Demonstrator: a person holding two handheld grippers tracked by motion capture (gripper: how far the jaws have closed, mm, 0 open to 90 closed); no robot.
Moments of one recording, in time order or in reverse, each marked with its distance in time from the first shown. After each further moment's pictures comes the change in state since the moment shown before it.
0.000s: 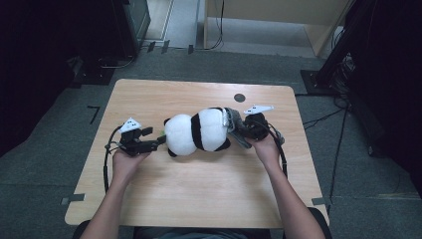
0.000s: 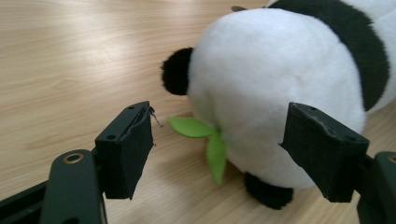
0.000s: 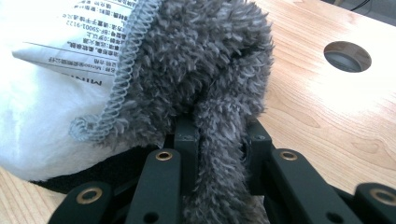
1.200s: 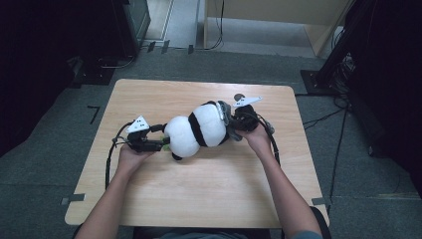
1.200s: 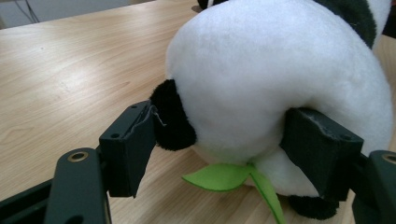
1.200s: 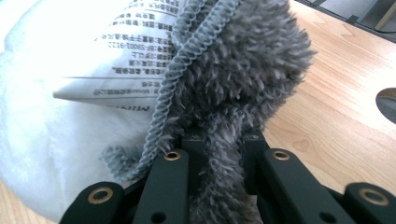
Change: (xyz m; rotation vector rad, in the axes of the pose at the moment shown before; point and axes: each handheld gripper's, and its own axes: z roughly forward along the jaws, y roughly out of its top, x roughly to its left) left arm 0.011 -0.006 0.033 -0.042 -0.181 0.191; right arm 0.002 0.029 0.030 -0.017 0.122 -0.076
